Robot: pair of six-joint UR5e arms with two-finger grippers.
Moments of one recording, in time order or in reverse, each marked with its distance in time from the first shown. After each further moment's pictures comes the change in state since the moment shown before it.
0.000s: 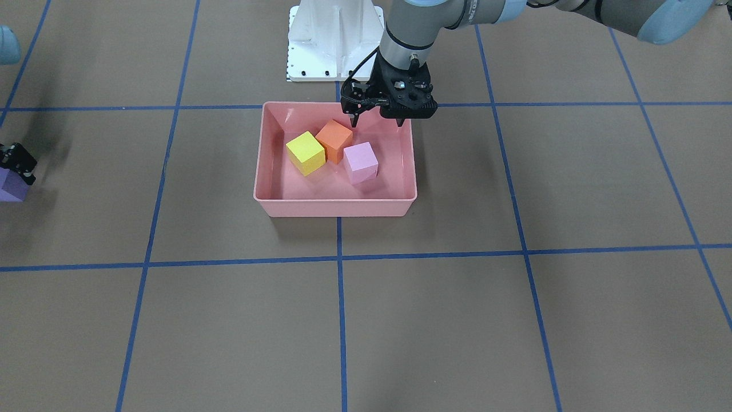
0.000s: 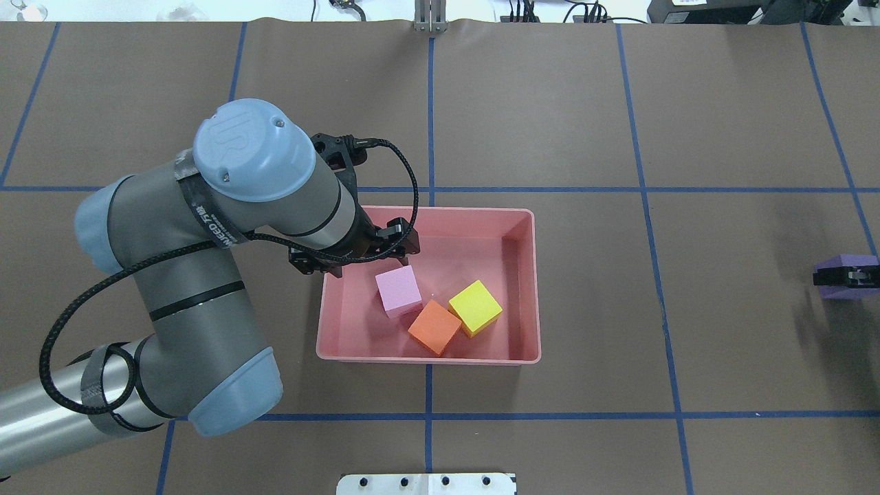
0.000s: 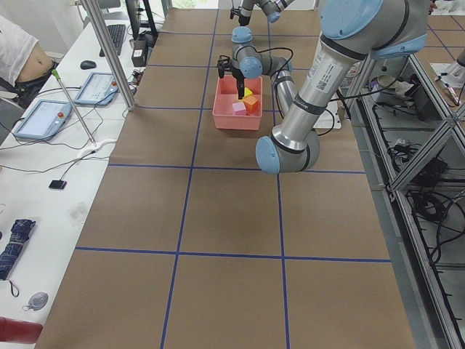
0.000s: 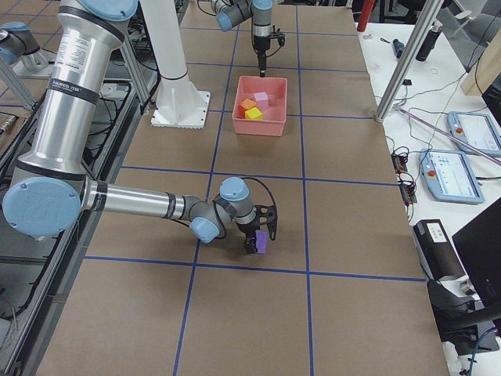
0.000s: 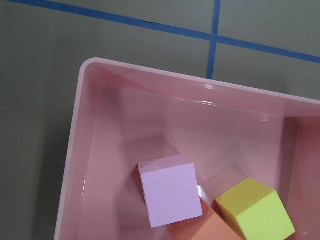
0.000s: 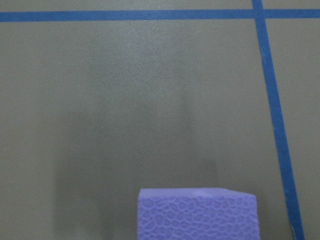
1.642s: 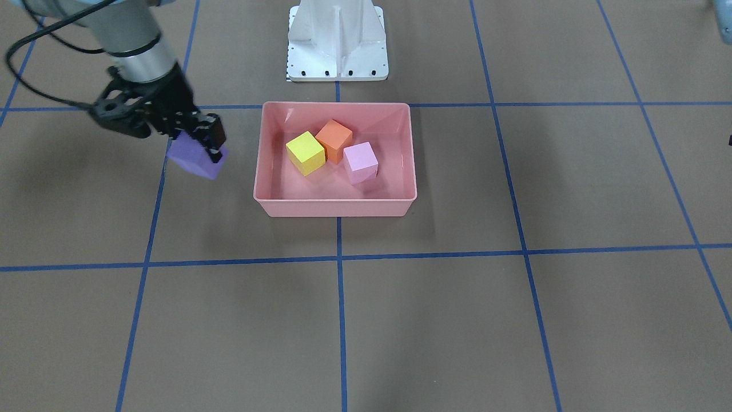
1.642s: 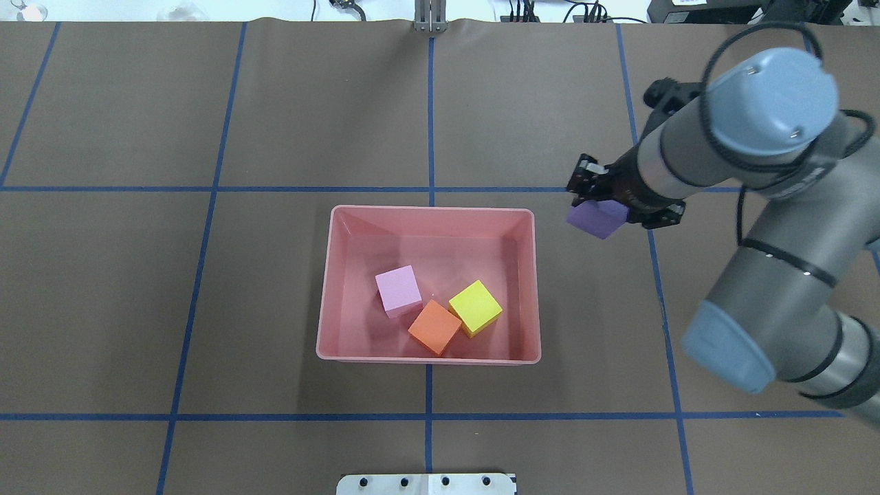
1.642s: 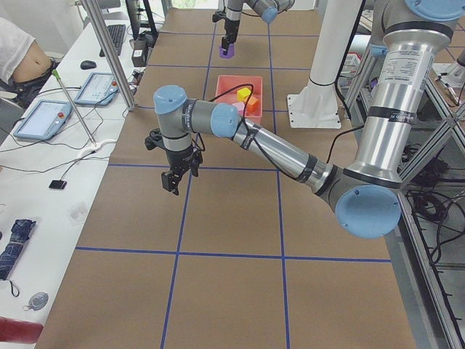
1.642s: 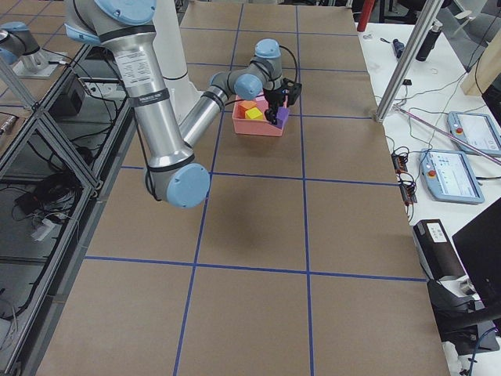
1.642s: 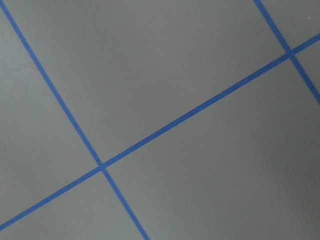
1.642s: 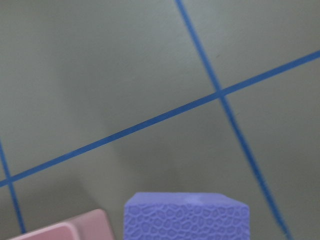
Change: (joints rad) left arm -0.885 0.475 0.045 0.280 -0.249 1.748; right arm -0.277 0.754 0.443 -1.039 -0.076 0.659
